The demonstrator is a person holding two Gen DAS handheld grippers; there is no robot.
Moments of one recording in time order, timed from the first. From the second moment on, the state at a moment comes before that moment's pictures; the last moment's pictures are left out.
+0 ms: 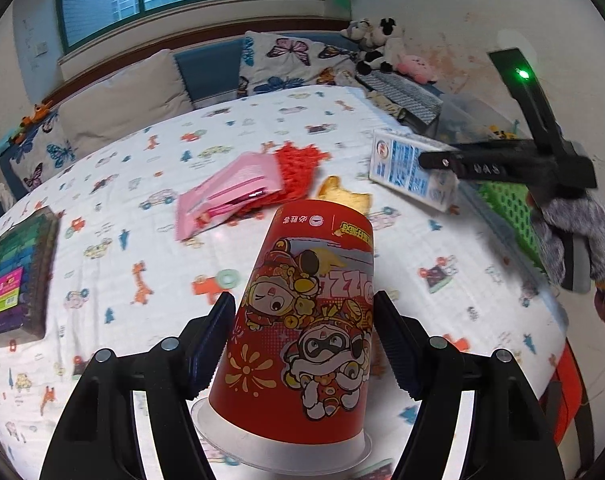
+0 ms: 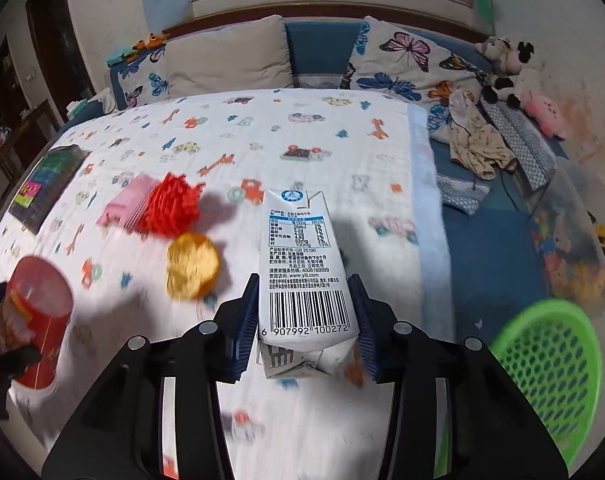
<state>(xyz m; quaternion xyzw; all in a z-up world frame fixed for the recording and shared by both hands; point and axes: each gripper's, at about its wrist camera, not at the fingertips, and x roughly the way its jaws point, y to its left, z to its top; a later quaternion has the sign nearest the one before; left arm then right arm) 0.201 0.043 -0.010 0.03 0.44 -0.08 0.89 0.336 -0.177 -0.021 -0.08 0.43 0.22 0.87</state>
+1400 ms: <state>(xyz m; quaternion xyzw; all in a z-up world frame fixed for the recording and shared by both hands) 0.229 -0.162 0.010 0.09 0.43 -0.24 0.87 0.237 -0.438 -0.030 0.06 0.40 0.02 0.91</state>
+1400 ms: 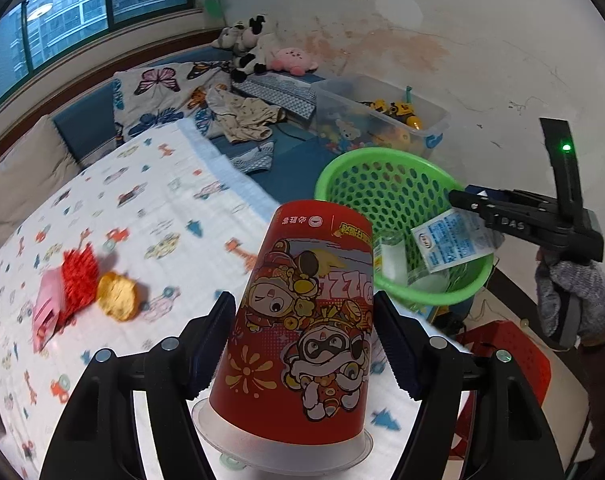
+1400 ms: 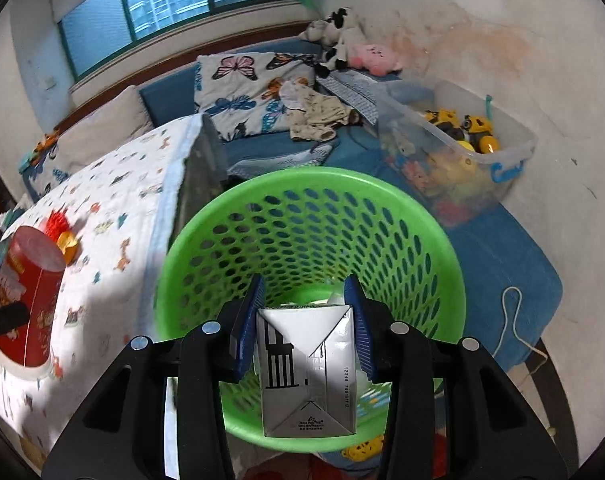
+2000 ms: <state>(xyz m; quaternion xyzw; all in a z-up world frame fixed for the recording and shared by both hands) 0.278 -0.273 0.004 0.10 0.41 -0.30 0.85 0.209 -0.462 -0.027 0.08 0.38 0.01 0.92</state>
